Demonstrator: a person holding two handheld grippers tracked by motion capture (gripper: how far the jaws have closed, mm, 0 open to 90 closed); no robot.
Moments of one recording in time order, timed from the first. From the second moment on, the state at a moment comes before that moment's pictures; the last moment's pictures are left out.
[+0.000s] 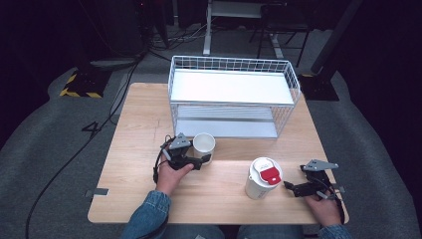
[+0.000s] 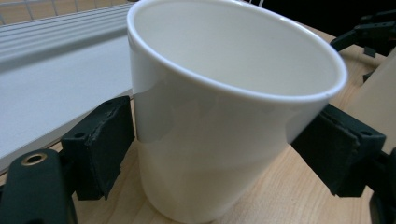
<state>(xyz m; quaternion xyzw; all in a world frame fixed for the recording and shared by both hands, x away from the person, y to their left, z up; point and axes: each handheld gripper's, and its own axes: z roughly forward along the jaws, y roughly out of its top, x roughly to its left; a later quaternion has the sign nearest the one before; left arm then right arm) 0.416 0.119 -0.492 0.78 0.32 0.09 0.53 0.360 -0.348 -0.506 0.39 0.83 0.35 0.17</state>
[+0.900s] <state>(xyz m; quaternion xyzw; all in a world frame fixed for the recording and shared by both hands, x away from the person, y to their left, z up) 0.417 0.105 -0.487 0.80 0.30 0.12 0.51 0.360 -0.348 -0.506 0.39 0.83 0.35 0.17</state>
